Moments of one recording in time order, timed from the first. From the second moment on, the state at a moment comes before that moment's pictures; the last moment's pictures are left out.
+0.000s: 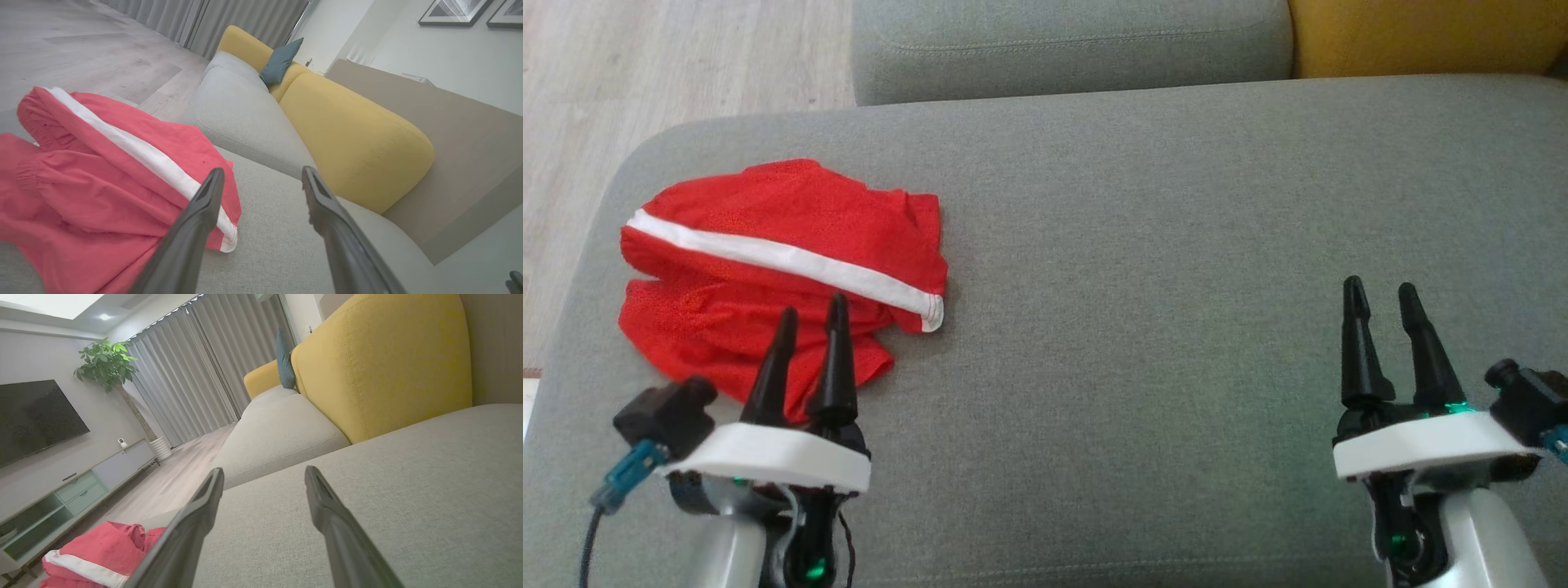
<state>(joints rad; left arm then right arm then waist) -0.03 0.06 -0.16 0.02 -0.60 0.02 -0.11 -0.05 -0.04 0.02 0.11 0.44 0.12 -0.11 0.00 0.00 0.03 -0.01</state>
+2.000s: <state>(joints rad) 0.02 0.06 -0.20 0.00 -0.12 0.06 -0.25 -0.05 -0.04 0.06 0.14 0.29 0.12 -0.25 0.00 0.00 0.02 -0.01</state>
